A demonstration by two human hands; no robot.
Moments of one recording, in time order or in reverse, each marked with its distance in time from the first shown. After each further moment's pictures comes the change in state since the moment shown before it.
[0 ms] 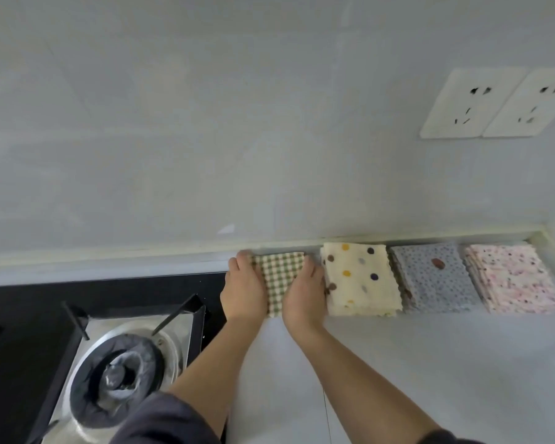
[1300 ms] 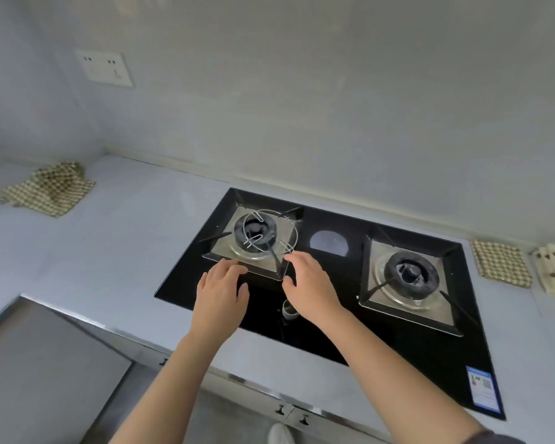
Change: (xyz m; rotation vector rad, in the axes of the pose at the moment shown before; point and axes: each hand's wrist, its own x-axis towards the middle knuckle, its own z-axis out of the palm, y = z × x) left_hand -0.249 -0.486 -0.417 0.050 0.224 0.059; right_hand -0.476 -0.341 0.049 -0.030 -0.511 -0.757
